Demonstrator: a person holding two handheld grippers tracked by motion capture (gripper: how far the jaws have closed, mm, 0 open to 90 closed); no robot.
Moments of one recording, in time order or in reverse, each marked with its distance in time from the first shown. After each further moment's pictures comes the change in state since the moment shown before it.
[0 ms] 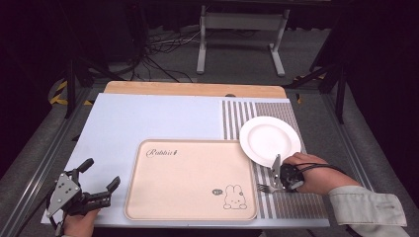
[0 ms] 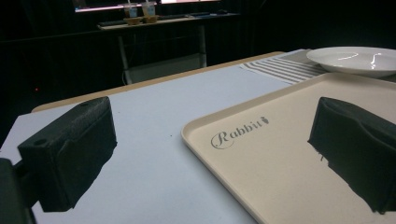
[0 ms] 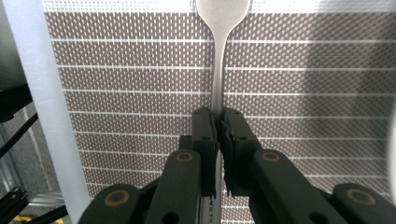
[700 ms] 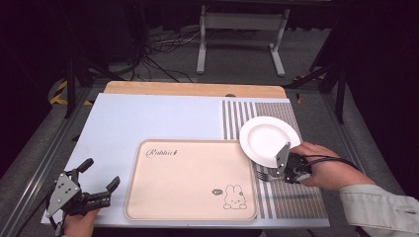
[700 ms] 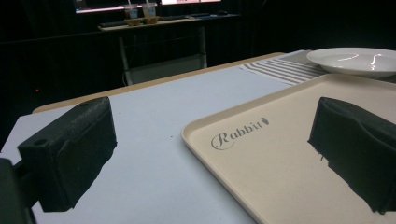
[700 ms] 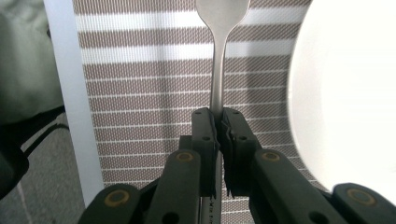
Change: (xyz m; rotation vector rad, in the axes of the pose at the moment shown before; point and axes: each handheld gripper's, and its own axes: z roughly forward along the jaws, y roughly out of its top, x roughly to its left) left arm 0.000 0.000 -0.001 -0.005 0.001 -0.002; right arm 0.005 -0.002 -0.052 -0.127 -0.090 0.051
